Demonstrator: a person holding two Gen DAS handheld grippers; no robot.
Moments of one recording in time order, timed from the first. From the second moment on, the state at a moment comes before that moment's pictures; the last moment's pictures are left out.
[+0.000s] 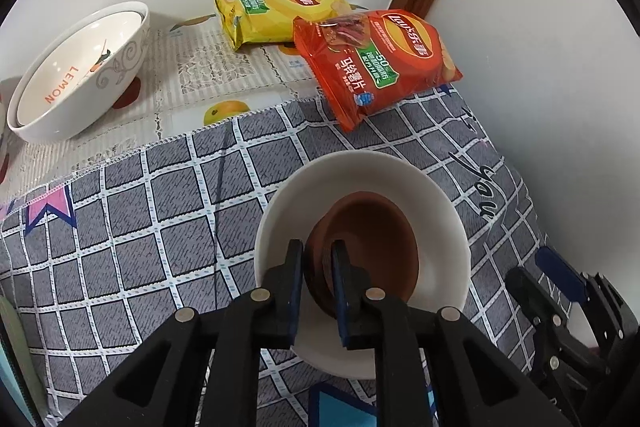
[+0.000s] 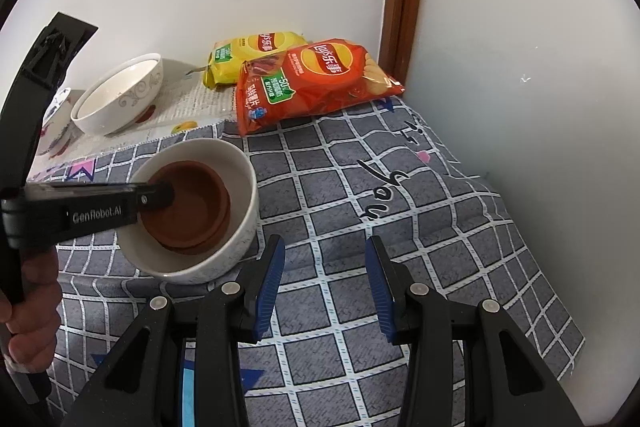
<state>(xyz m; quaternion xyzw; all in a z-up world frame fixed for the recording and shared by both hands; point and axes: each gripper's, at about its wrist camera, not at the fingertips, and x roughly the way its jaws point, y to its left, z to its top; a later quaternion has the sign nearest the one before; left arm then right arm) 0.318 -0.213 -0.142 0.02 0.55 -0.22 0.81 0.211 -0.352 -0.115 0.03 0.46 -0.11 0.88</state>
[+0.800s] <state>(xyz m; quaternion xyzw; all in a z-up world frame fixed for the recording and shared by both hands) 0.321 -0.177 -0.127 0.02 0.54 -0.18 0.82 0.271 -0.339 -0.139 0.10 0.51 -0.05 0.85</state>
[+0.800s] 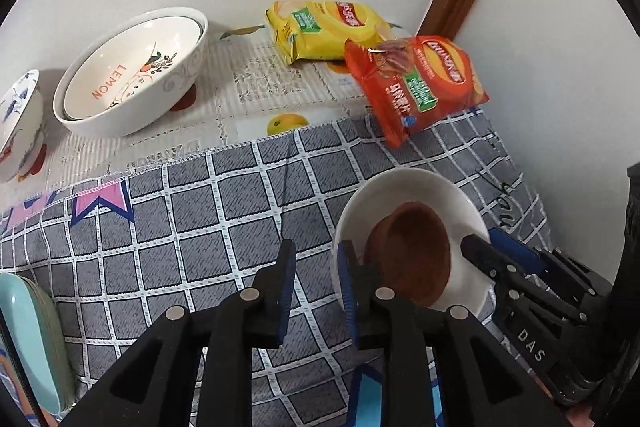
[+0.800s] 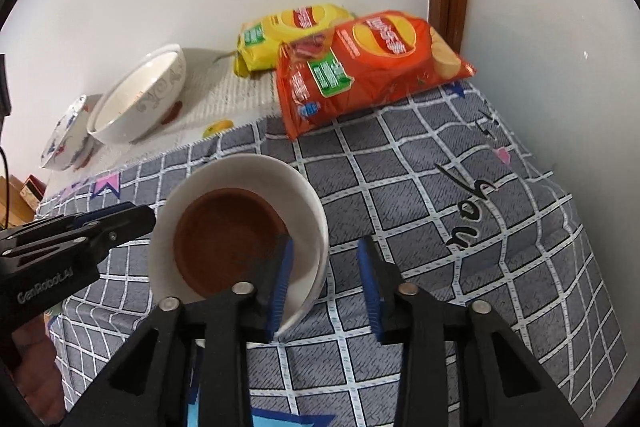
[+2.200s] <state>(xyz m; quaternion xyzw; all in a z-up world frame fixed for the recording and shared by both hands) 0.325 -0.199 -0.163 0.05 0.56 -0.16 0.81 0.282 -0.344 -0.165 0.09 0.52 -0.06 0.85</state>
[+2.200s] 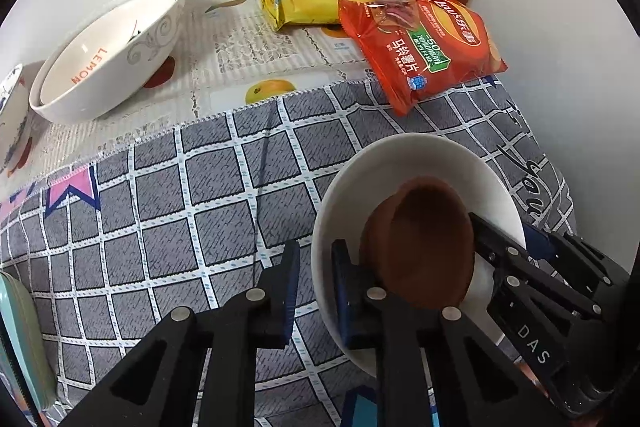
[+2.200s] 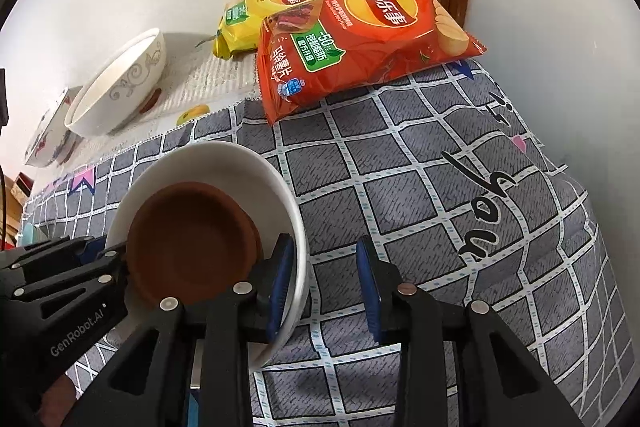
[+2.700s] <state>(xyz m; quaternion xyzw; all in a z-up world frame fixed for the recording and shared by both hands) 0.327 -0.196 -0.166 0.03 0.57 -0.15 0.81 0.291 -0.341 -0.168 0.09 0.54 -0.05 0.84</state>
